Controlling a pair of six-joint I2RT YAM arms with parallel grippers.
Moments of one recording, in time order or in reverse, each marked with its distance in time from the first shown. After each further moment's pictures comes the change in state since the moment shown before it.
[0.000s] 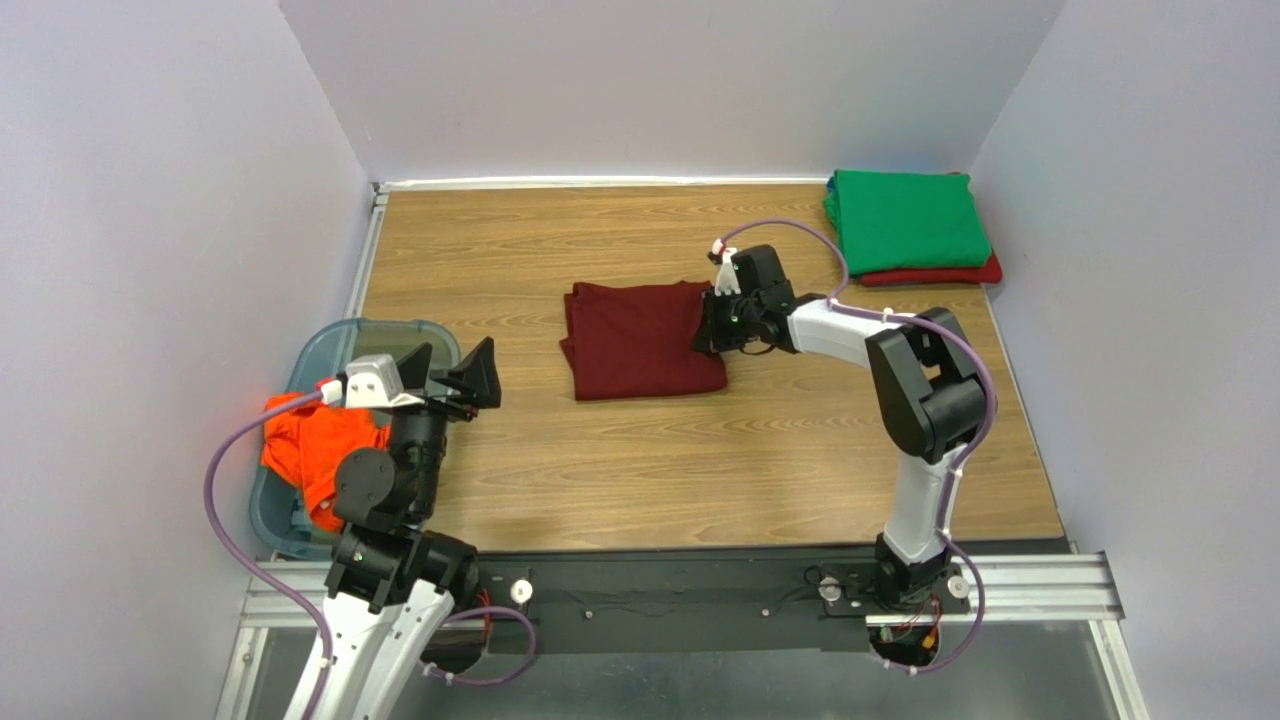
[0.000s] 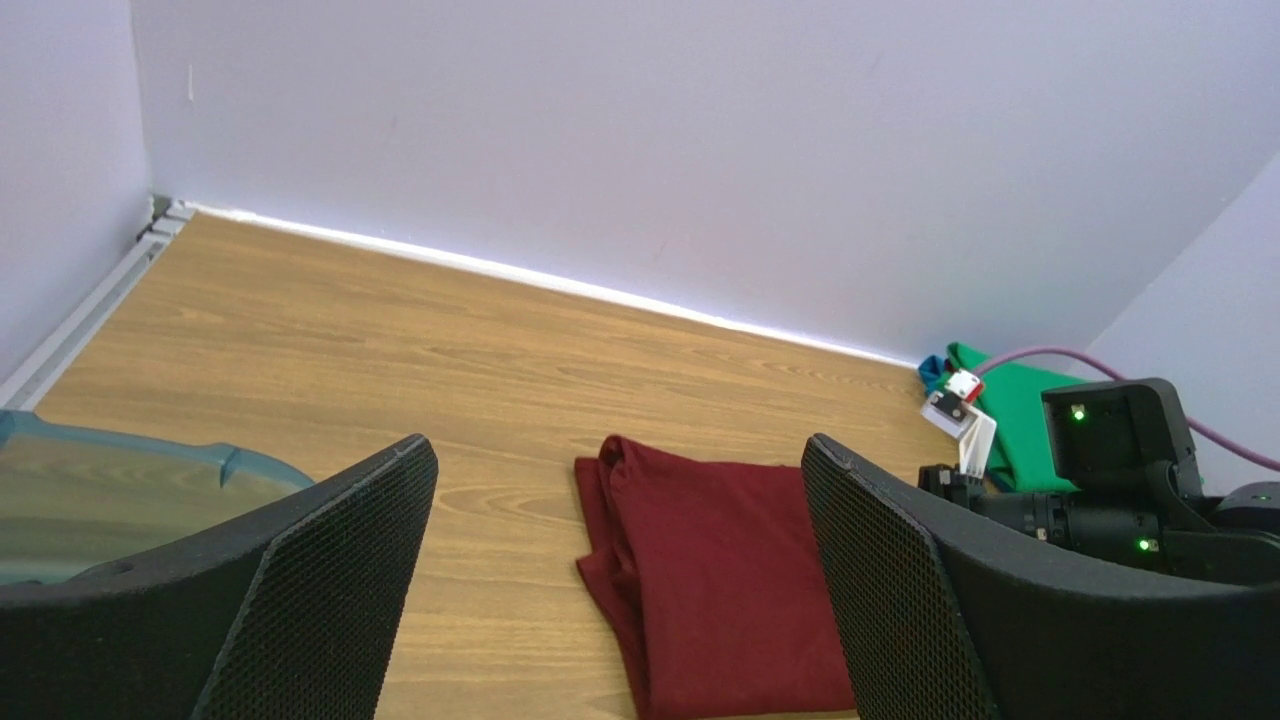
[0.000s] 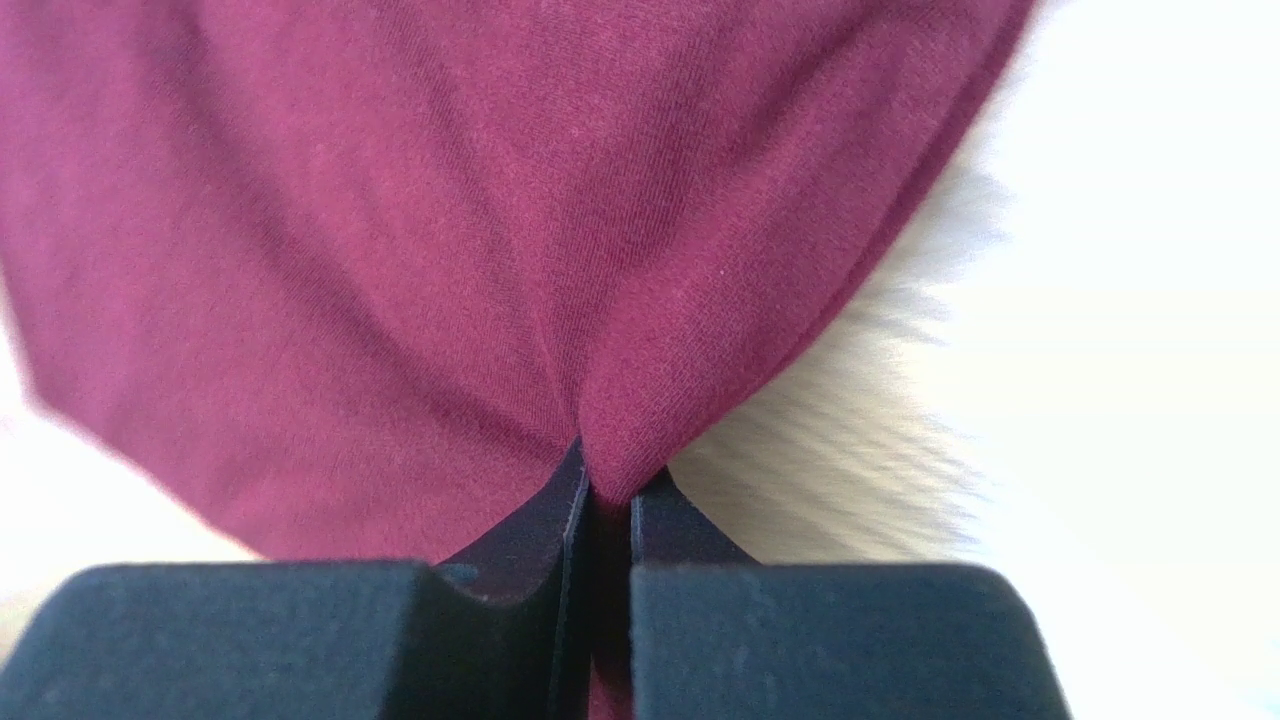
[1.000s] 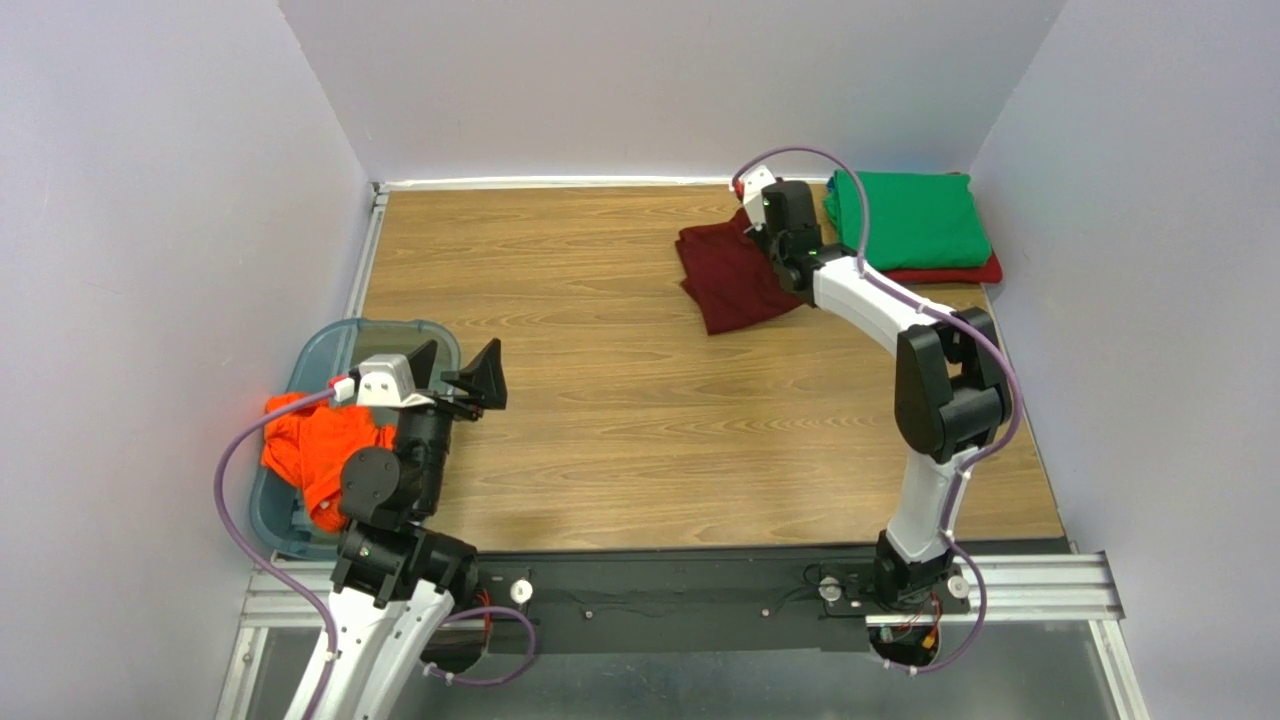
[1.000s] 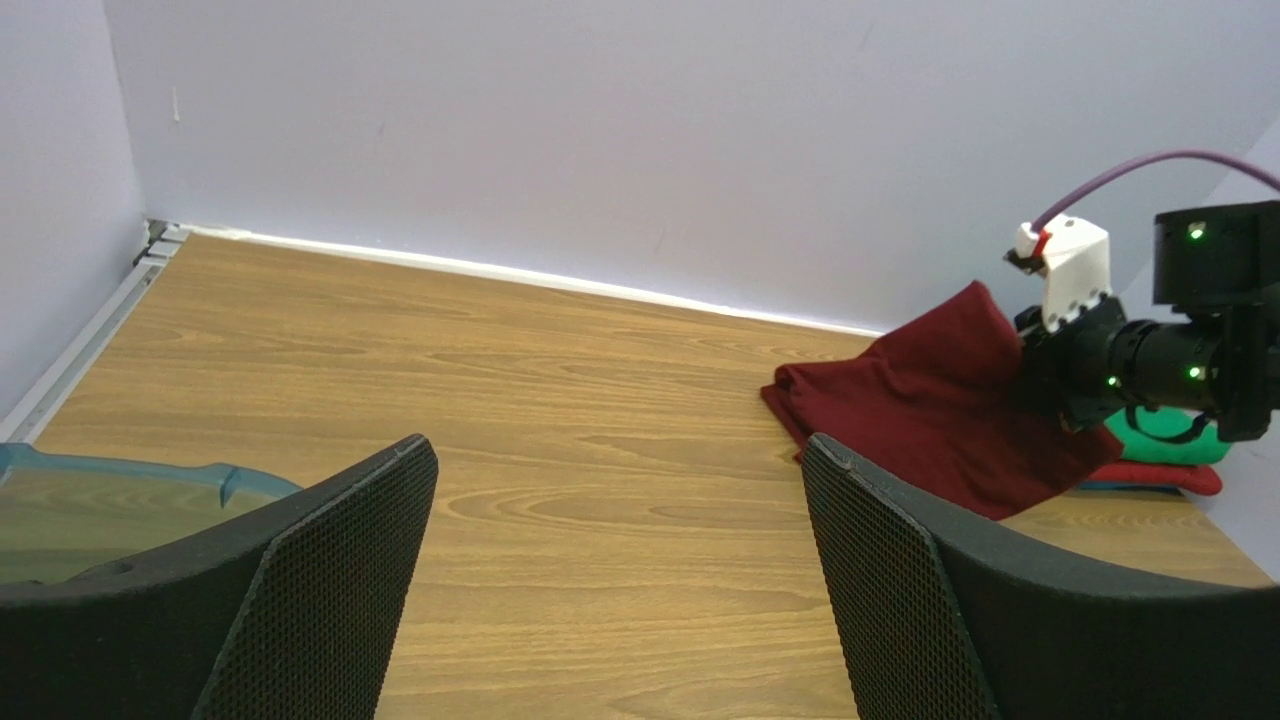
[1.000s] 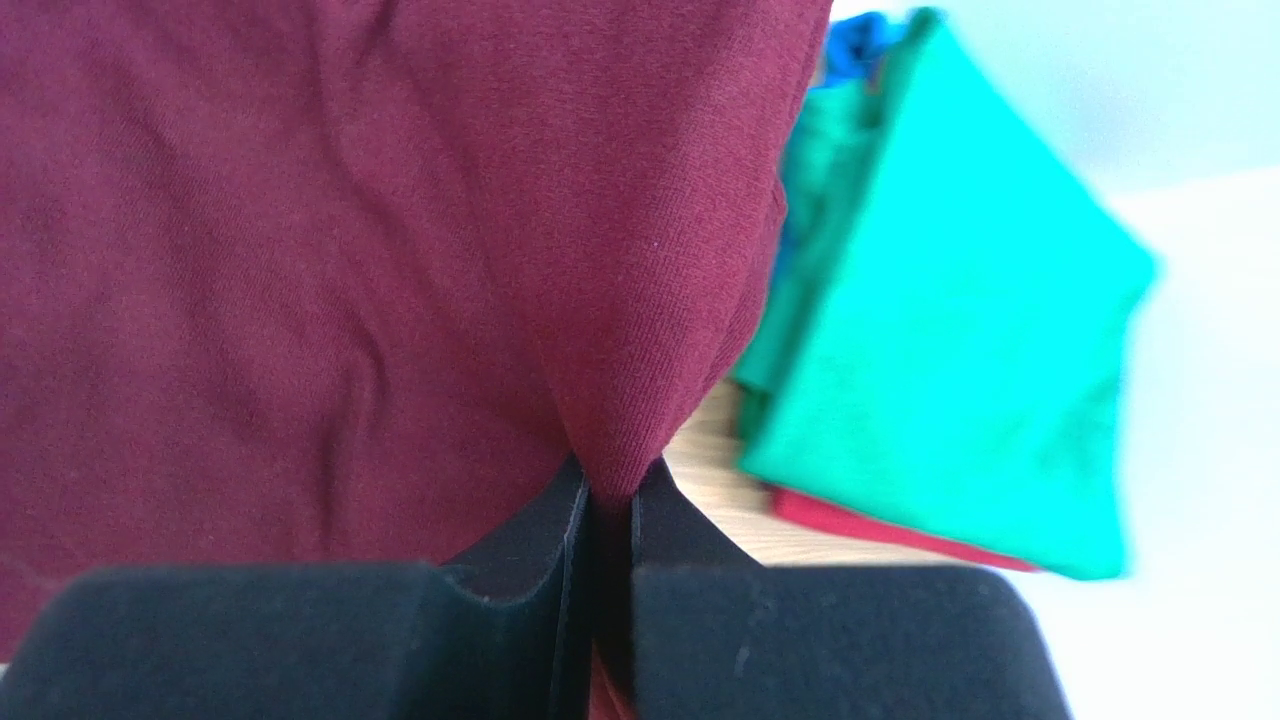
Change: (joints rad) left arm 0.000 -0.002 -0.039 0.060 0.040 0.062; right arm -0.081 -0.031 0.248 -0.073 0.692 -0.714
